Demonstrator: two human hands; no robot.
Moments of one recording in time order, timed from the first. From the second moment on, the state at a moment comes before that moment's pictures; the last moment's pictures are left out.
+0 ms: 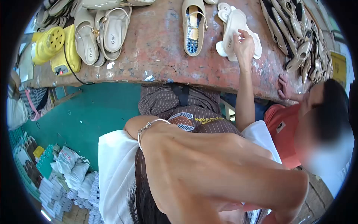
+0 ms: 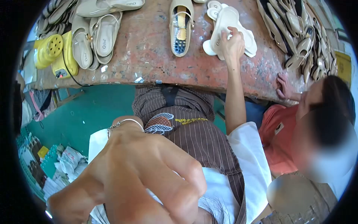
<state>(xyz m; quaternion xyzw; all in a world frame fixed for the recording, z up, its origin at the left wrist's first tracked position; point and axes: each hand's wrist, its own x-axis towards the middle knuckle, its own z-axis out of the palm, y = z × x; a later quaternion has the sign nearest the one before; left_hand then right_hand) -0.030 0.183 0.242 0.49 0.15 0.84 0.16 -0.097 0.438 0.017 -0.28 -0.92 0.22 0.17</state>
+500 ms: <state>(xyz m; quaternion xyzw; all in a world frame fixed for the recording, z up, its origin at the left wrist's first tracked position) -0.086 0.175 0.173 0.35 0.74 0.58 0.03 -0.112 0.429 0.005 -0.37 -0.79 0.45 0.17</state>
